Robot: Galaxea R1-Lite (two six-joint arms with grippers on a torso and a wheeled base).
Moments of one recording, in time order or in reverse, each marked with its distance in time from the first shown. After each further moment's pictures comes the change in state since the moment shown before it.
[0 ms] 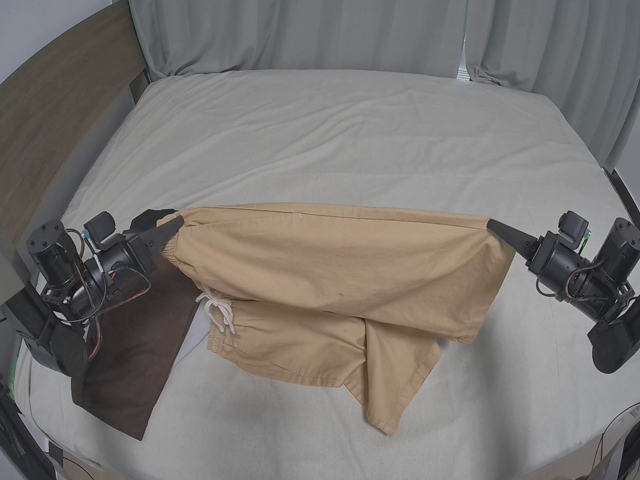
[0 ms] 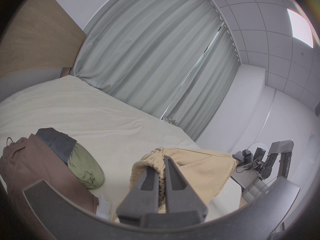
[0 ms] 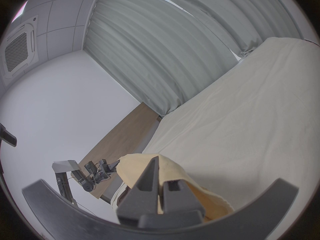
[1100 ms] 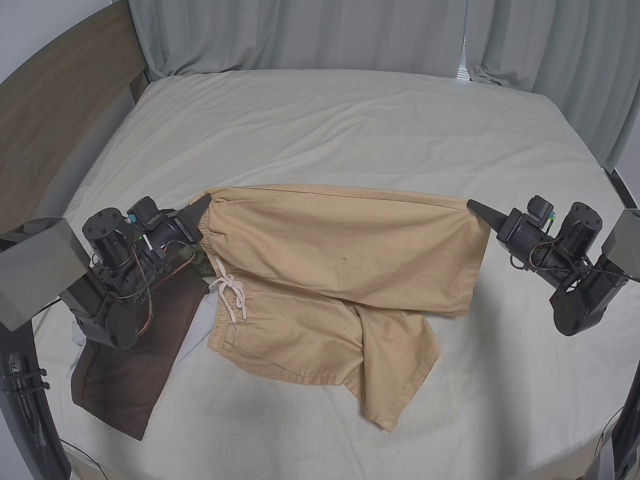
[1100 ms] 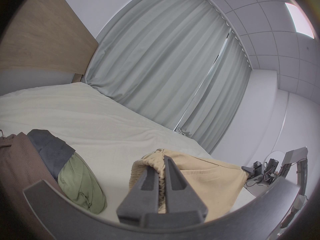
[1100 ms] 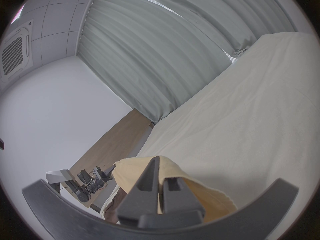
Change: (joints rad) left arm -0.107 0.264 -0.333 0.000 0.283 -0.010; right arm -0.055 0.311 -0.354 0.001 -0.012 0.051
